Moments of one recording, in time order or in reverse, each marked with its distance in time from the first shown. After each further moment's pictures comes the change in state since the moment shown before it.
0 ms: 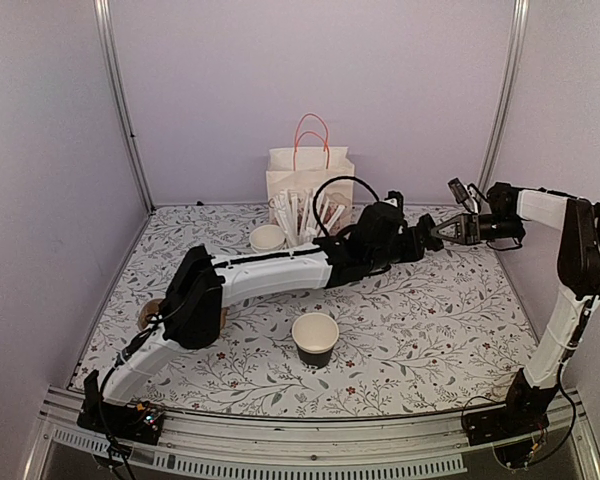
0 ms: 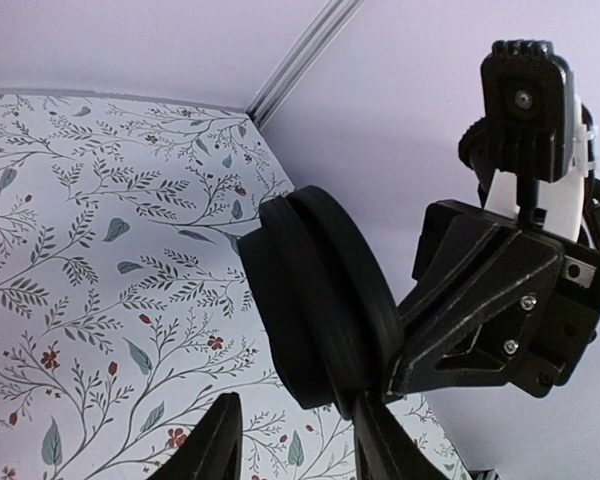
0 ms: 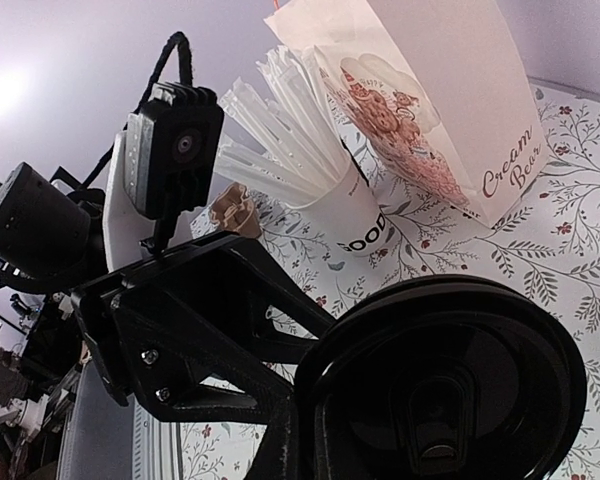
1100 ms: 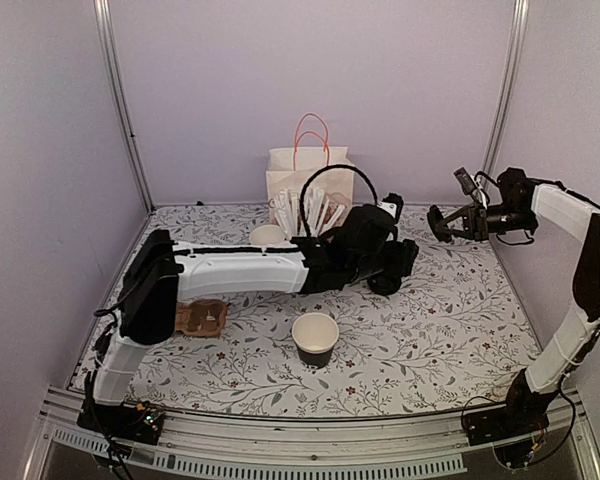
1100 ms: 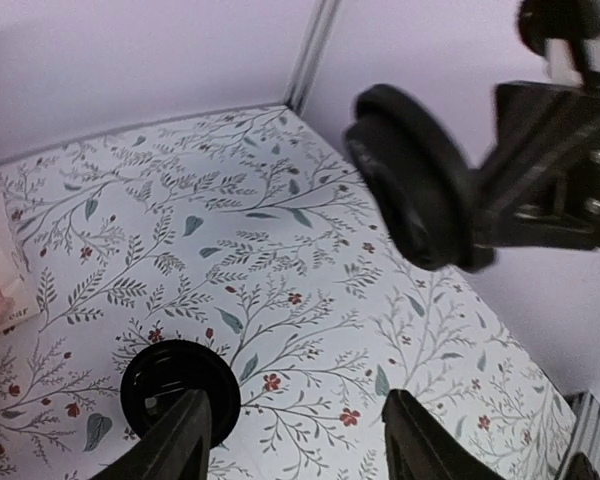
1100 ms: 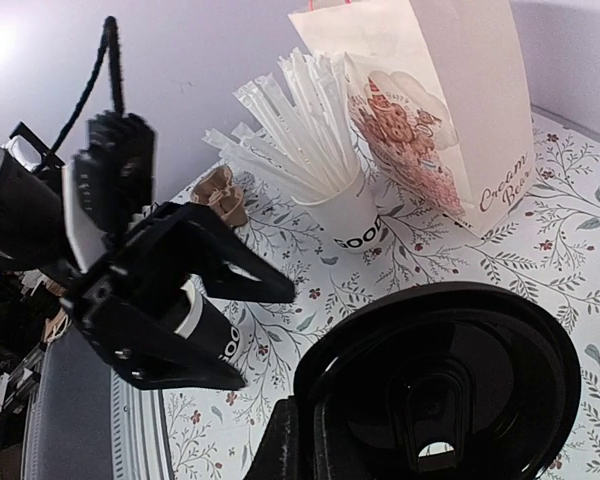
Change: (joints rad) left arm -0.038 -0.227 -0.322 -0.016 -0.109 0.265; right arm 0.007 -0.172 -0.037 0.005 0.109 0.024
